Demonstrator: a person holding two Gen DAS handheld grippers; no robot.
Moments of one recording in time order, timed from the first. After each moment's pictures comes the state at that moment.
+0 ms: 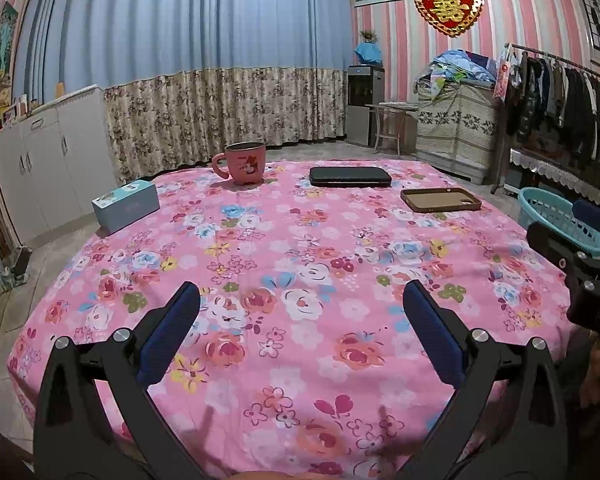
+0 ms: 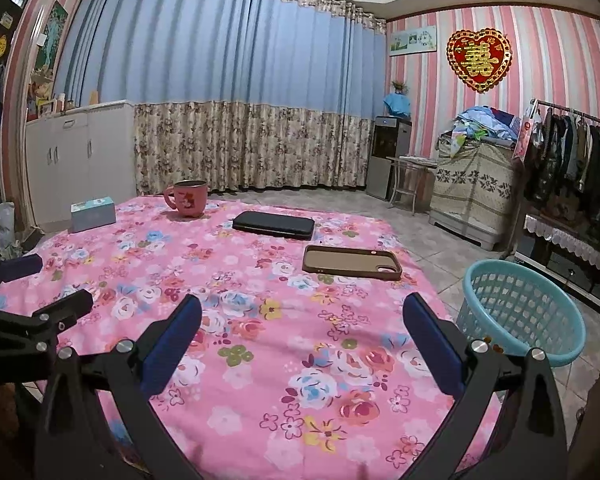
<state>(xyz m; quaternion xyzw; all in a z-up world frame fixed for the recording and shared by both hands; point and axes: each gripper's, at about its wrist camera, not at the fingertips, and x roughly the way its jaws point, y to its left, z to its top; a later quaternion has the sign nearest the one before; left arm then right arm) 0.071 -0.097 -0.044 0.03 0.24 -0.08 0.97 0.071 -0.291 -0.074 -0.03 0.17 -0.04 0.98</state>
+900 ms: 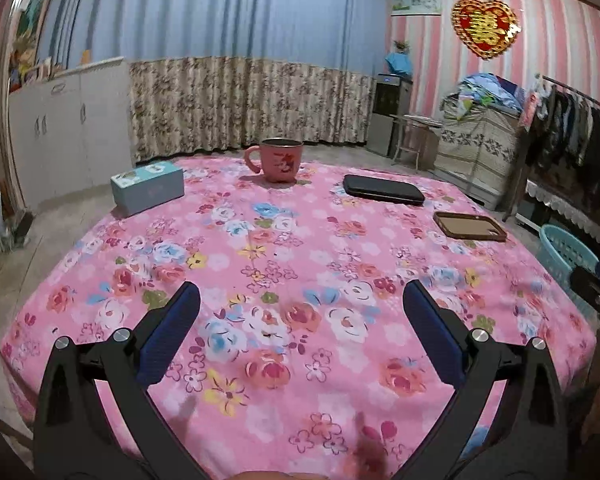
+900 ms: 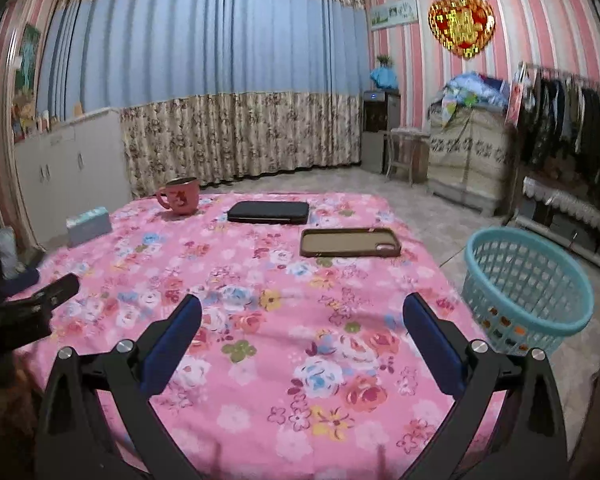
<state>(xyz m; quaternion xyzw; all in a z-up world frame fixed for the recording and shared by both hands) 0.098 -0.059 -0.045 -0.03 0.25 -0.05 0.97 0.074 -0.308 -0.070 0.05 0.20 -0.04 0.98</state>
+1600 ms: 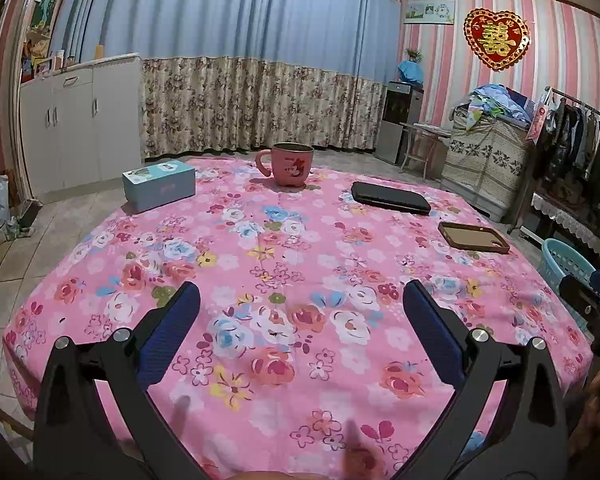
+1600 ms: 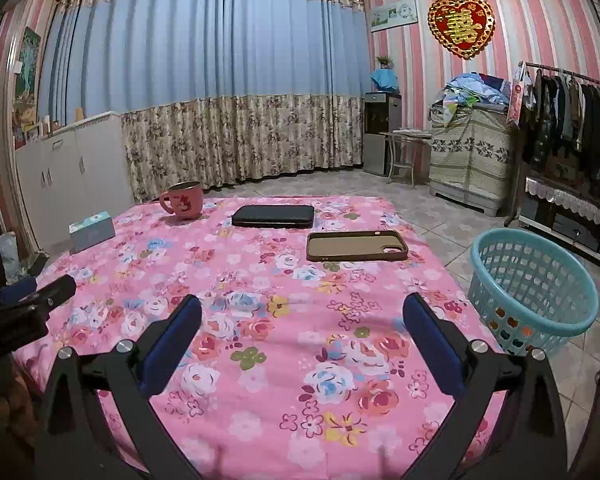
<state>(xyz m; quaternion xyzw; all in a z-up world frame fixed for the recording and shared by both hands) 0.093 -0.053 -0.043 -0.05 0.24 -0.04 0.97 0.082 -0.292 -0.073 0.03 0.20 -0.04 0.98</state>
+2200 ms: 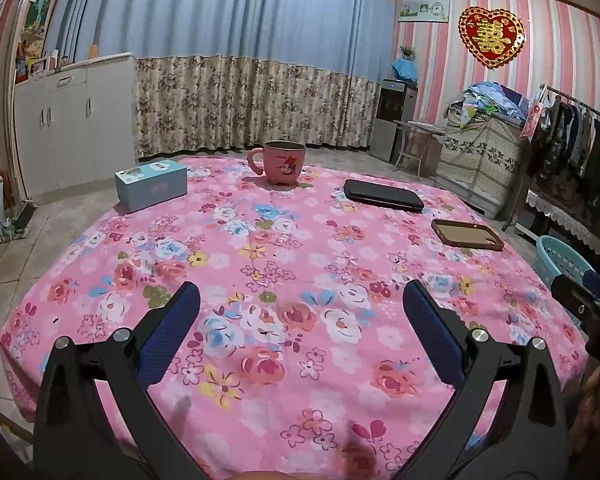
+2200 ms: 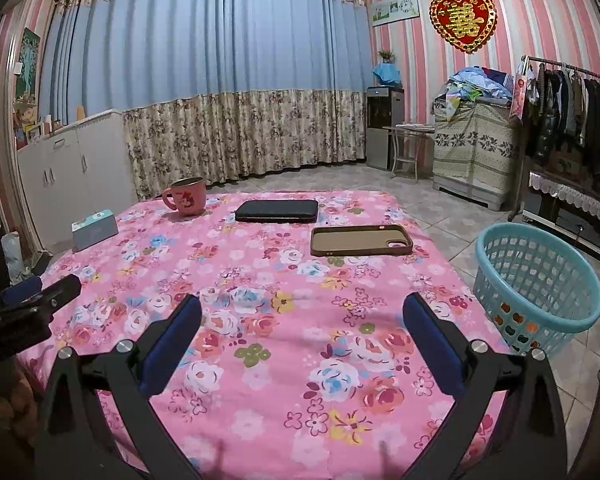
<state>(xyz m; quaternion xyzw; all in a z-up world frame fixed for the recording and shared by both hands) 0.093 -0.058 -0.043 -0.04 0.24 -0.05 0.97 0.085 -0.293 -0.075 0.04 0.21 -0.03 0.98</state>
